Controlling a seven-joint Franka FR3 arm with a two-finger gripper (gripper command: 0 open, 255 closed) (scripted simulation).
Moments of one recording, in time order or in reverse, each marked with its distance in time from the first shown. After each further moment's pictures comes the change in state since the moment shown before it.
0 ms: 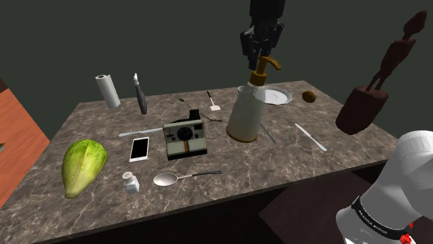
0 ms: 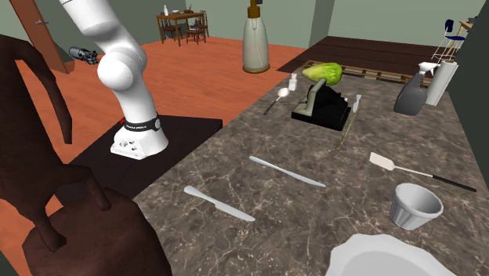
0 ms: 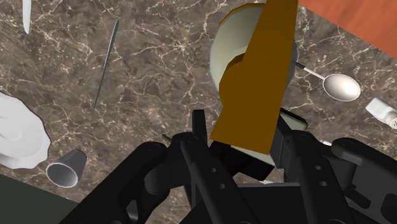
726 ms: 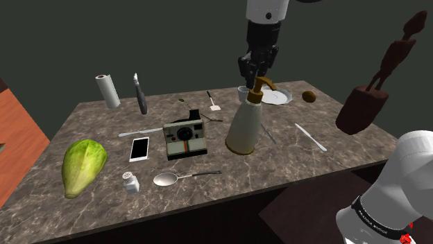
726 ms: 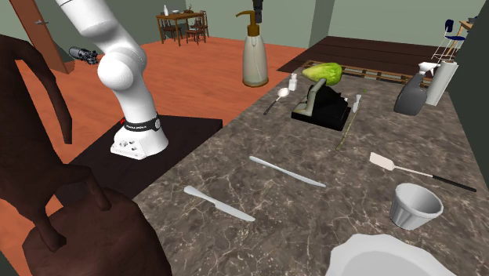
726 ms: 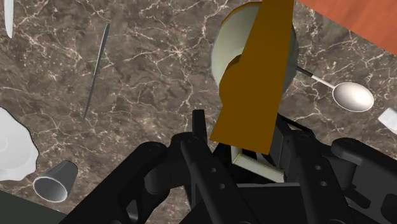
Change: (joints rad) arm 0.003 -0.039 -0.002 -0.185 0.004 0.146 0.010
